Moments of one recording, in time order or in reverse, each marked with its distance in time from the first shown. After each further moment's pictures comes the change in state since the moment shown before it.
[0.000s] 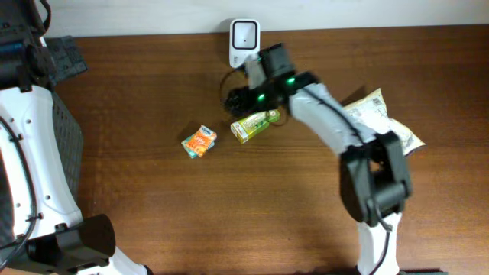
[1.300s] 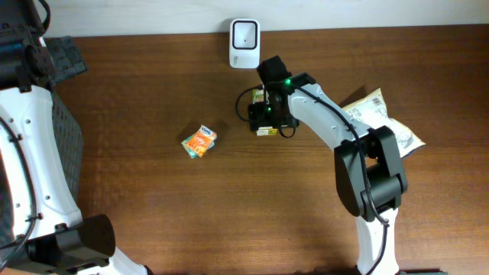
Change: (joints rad) left arm 0.002 0.000 0.000 0.000 0.000 0.000; right arm -0.035 0.029 0.008 -0.310 0.328 0.087
